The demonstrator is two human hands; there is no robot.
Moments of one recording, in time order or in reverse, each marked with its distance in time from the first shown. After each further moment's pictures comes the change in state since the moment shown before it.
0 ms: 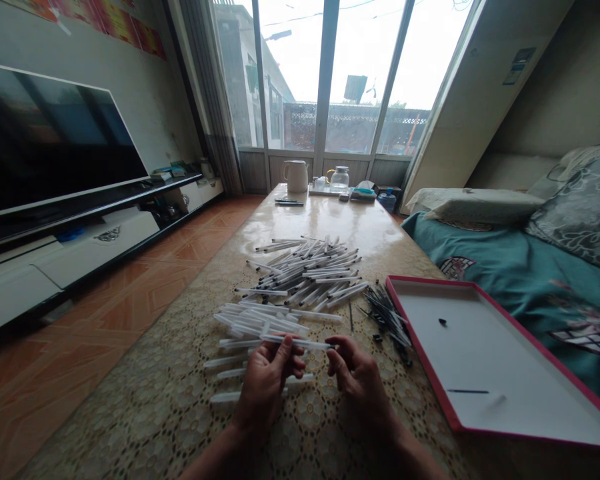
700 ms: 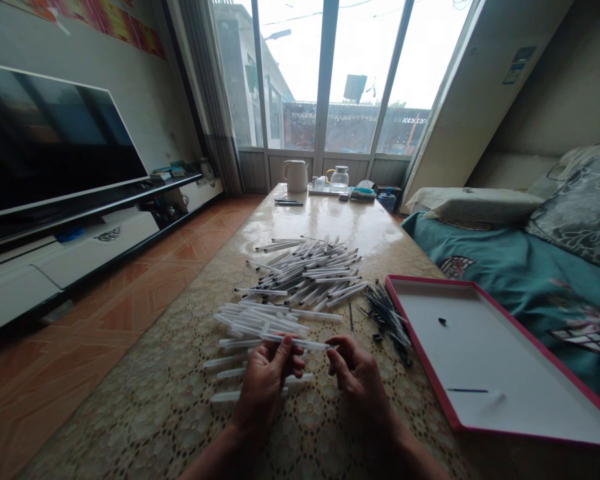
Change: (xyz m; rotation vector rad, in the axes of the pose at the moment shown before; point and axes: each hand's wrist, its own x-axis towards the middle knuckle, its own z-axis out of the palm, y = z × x) left_hand 0.000 0.001 0.000 0.022 0.009 -0.006; right_hand 0.000 0.001 0.000 0.051 0.003 0.025
